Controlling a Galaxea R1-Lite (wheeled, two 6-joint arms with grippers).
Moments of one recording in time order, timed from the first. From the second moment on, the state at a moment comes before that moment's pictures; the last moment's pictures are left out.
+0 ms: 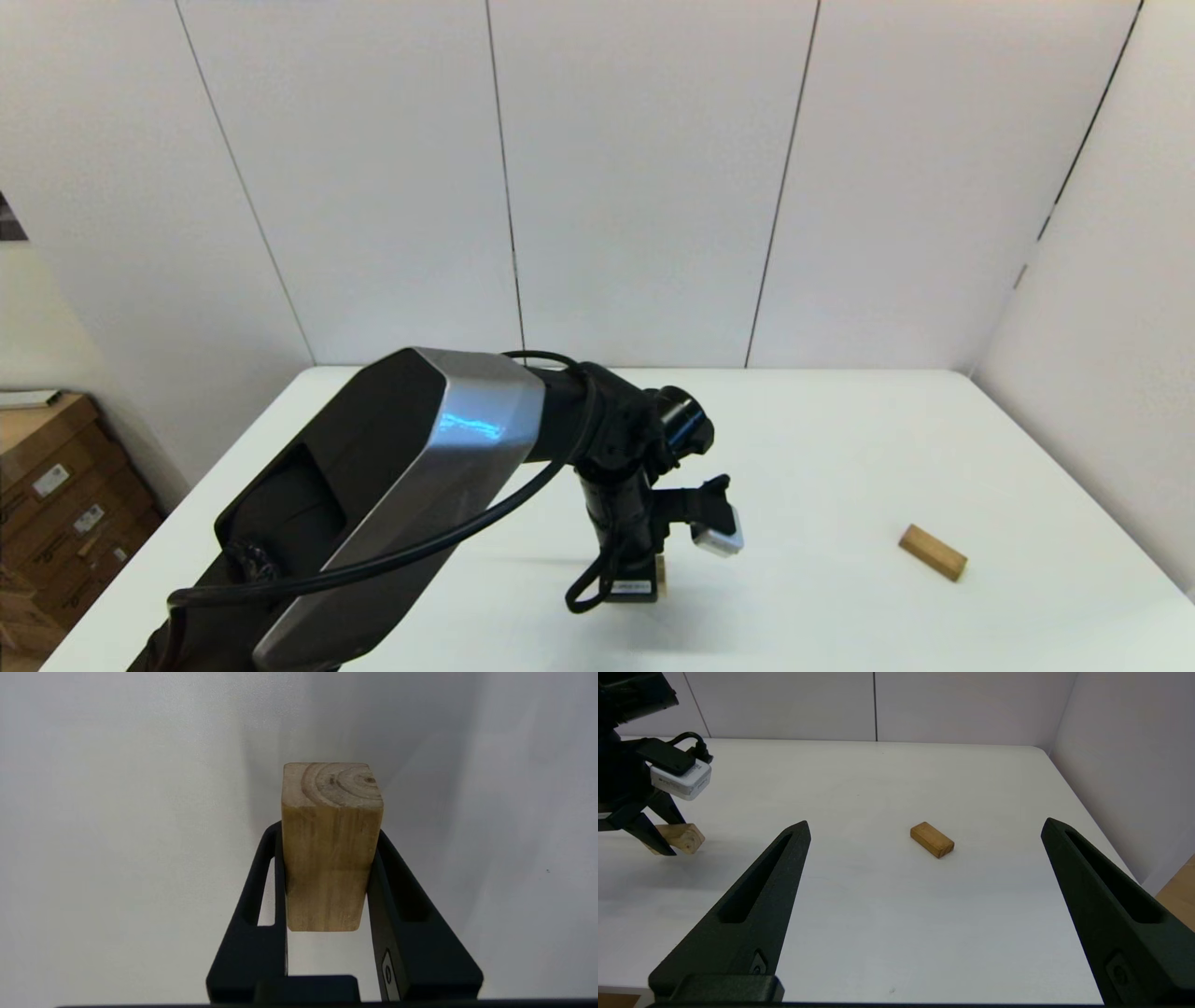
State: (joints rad) left arm -0.81 2.53 -1.97 0.81 -0.09 0.82; right arm 0.00 0.00 0.00 0.00 0.01 -0.01
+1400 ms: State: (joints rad) left arm -0.81 2.56 -1.97 0.79 -0.05 0.82; right arm 0.00 0.00 0.00 0.00 0.01 -0.01
